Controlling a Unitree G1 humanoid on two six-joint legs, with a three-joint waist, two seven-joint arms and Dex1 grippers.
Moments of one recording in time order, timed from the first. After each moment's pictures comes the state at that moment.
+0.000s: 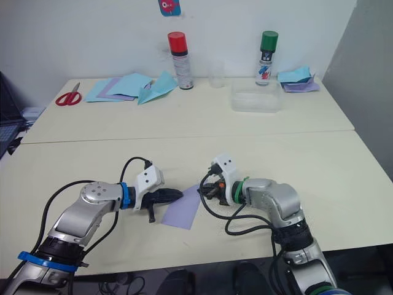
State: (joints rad) left arm -0.32 0.69 -0.18 0.02 -0.19 0.35 -1.06; right arm -0.51 -0.17 0.15 -0.20 0.47 1.24 0.54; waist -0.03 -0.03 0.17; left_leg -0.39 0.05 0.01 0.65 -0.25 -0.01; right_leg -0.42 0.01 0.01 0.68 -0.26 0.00
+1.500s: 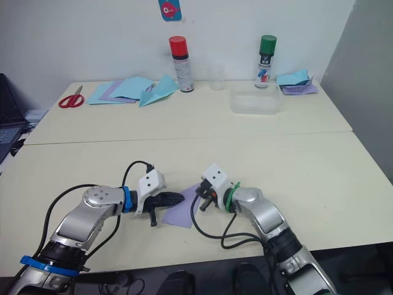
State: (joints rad) left arm -0.28 0.68 -0.18 -0.01 -0.18 0.36 -1.05; right arm -0.49 -0.16 0.38 0.07 0.15 0.64 0.52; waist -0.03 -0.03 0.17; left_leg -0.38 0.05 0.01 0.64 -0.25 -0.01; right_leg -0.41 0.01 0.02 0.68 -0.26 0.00
